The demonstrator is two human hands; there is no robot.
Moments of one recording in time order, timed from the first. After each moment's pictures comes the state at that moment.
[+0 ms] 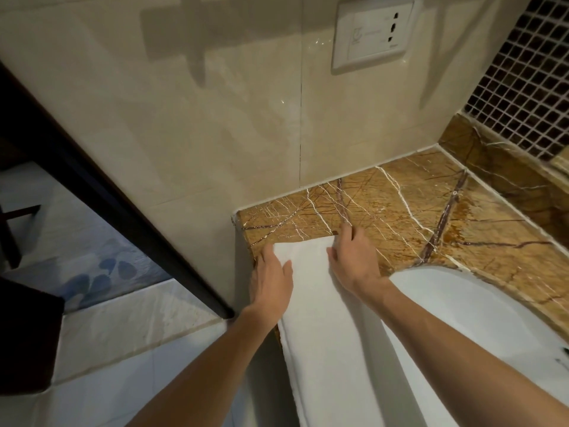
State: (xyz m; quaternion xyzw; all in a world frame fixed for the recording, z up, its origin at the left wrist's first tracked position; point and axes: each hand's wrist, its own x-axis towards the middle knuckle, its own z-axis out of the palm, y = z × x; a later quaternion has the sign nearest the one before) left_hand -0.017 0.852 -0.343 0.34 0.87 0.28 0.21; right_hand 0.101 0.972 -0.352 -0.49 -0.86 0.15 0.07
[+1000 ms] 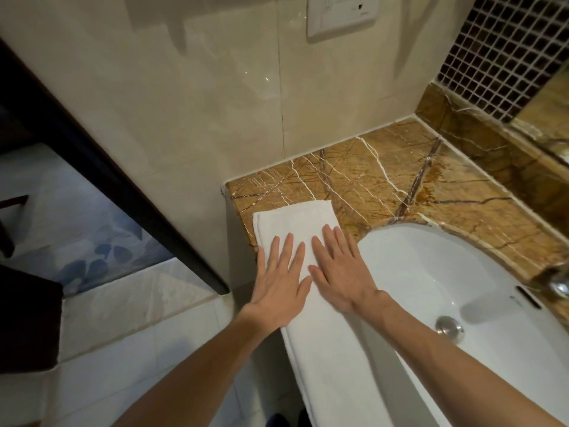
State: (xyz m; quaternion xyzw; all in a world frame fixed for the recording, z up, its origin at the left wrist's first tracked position) left_hand 0.041 0.790 -0.355 0.62 0.78 -0.02 0.12; right_hand 0.170 0.886 -0.358 -0.35 -0.93 0.10 -0.06
